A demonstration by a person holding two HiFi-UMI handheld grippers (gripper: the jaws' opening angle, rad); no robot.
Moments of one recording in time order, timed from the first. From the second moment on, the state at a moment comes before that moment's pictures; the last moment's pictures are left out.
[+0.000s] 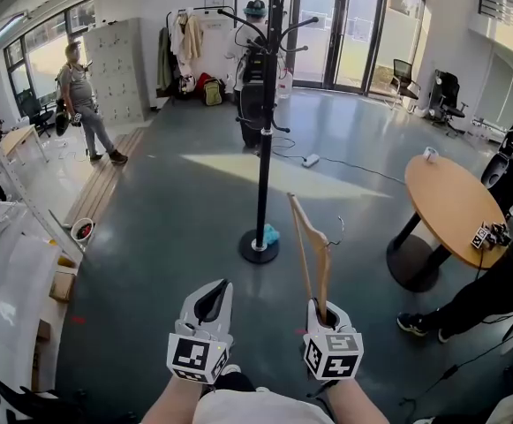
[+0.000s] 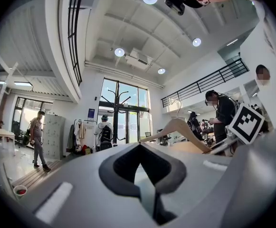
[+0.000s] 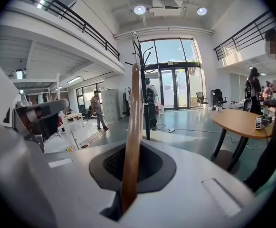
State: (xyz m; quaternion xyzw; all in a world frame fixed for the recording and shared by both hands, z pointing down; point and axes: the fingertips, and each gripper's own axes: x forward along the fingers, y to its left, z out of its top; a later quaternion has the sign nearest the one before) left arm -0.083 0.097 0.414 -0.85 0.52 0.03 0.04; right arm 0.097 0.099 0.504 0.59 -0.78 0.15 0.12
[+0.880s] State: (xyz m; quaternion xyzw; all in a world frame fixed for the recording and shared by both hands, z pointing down) left arm -0.082 0.025 0.426 -0.86 0.51 0.01 0.03; right arm 0.109 0.032 0.523 0.60 -0.77 0.18 0.13
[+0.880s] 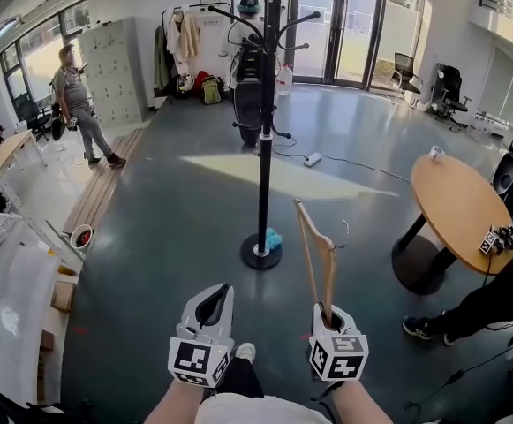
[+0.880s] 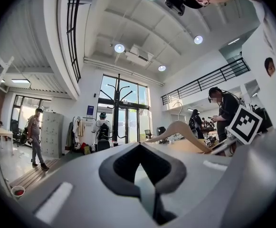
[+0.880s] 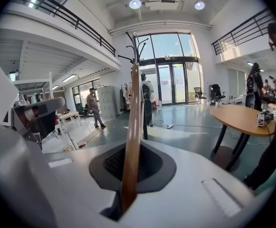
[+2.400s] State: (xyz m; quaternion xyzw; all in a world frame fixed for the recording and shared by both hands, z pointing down) left arm -0.112 -0.369 0.414 -0.85 0.52 0.03 0.04; right arm 0.141 -0.380 0.486 0.66 -0.73 0.15 0.11
